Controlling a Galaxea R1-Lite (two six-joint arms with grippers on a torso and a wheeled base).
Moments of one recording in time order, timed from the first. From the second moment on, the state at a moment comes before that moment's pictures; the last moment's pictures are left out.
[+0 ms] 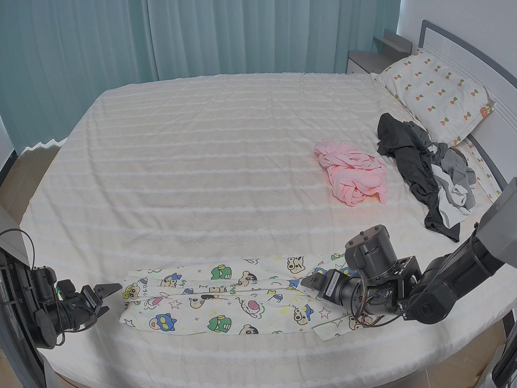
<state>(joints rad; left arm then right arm) 0.38 2.24 -0.02 -1.55 -0.63 -0.61 0.69 1.98 -0.73 -0.46 -0.15 1.00</state>
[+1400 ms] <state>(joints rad) 0.38 2.24 -0.02 -1.55 -0.63 -0.61 0.66 2.07 -0.89 -0.60 -0.20 0.97</state>
